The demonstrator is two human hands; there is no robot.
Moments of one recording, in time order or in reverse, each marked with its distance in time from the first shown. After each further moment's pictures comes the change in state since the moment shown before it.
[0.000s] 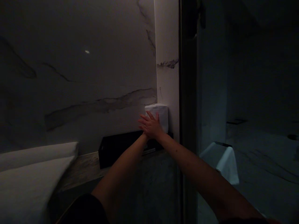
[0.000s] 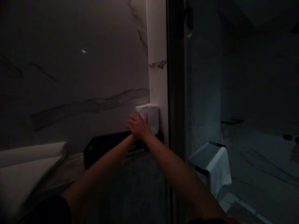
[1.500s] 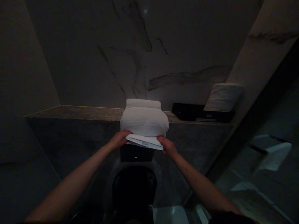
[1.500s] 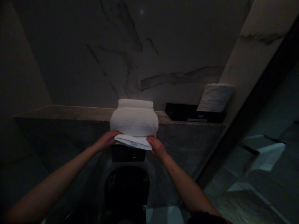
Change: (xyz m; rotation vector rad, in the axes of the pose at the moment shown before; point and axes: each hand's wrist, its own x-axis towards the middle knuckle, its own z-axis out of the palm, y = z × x) left_hand -0.559 -0.153 -0.441 0.509 -0.123 -0.140; right_hand -0.219 -0.364 0.167 0.448 -0.091 -0.440
